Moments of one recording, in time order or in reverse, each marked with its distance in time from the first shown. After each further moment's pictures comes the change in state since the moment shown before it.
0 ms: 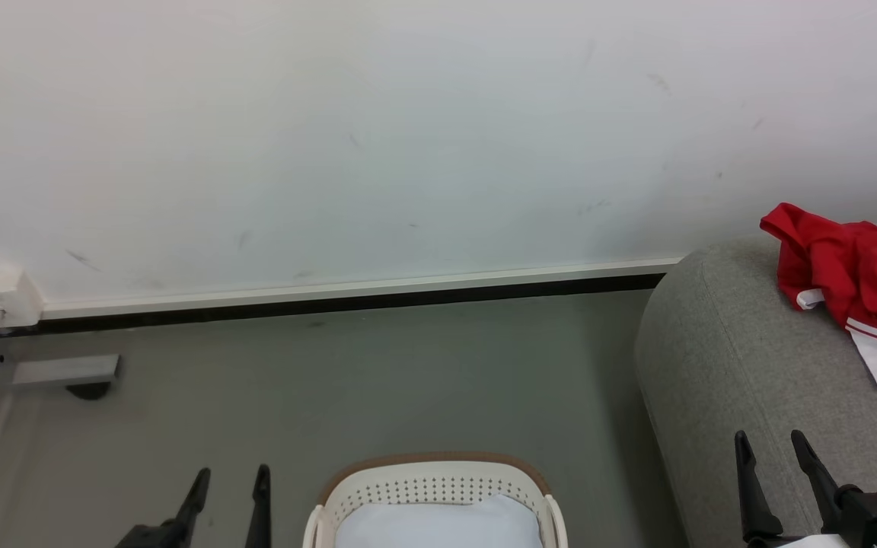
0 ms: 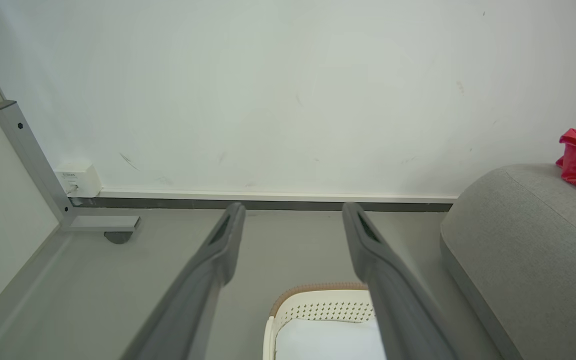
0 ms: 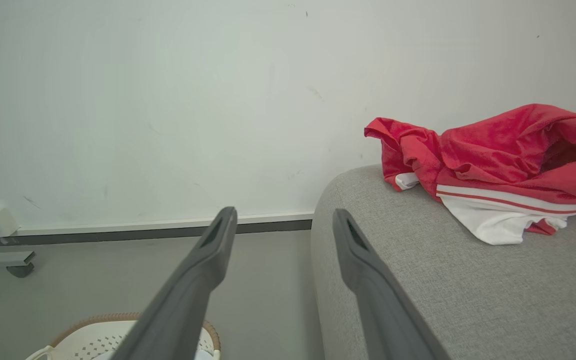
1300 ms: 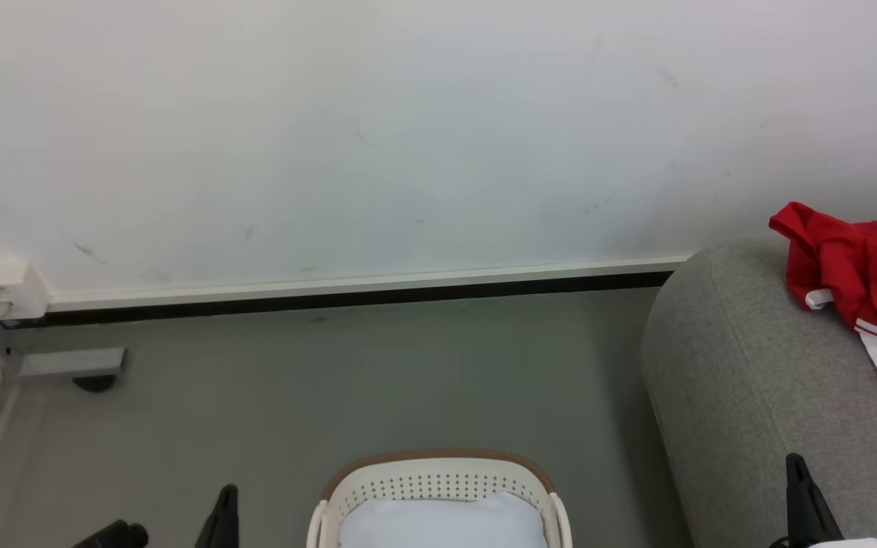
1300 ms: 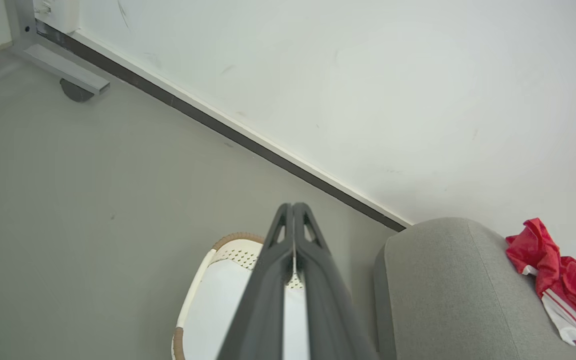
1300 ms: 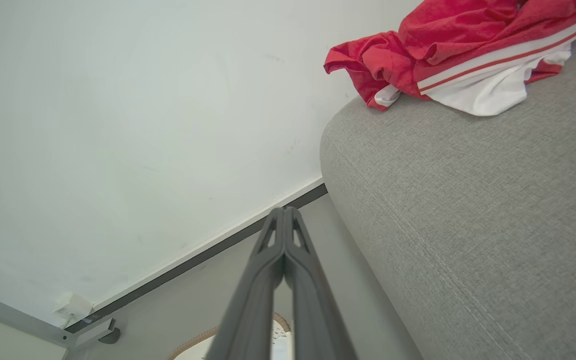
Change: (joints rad) left arm -0.010 -0.099 0.118 0.081 -0.378 -0.142 0.109; right arm 0.033 0.012 -0.027 -0.014 0.444 0.000 0.122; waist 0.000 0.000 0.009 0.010
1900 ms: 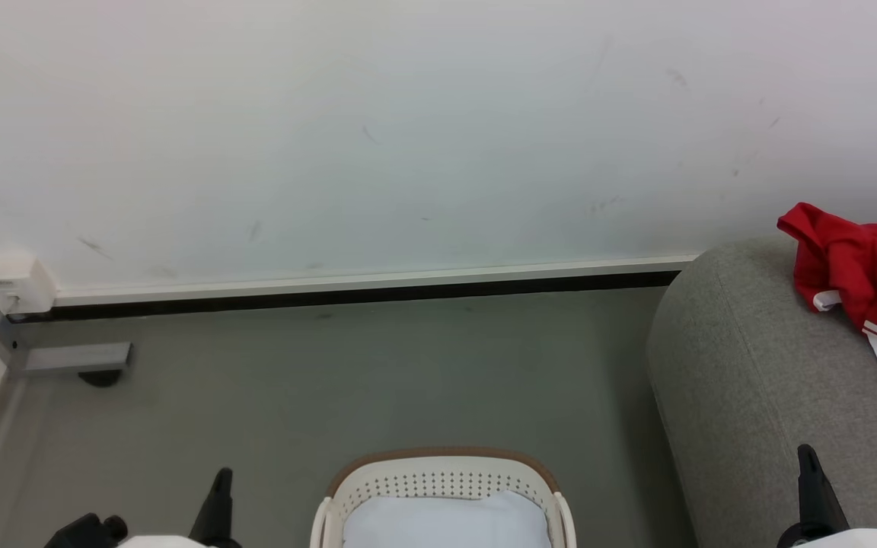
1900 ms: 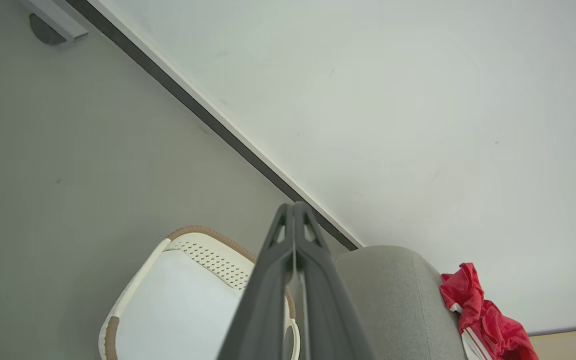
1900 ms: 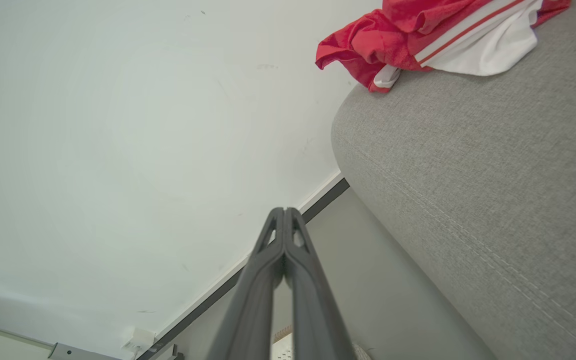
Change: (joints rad) left arm -0.031 -0.034 0.080 0.005 -0.212 -0.065 0.061; right arm -0.006 -0.001 -0.017 -0.041 0.249 0.000 0.064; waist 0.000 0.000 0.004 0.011
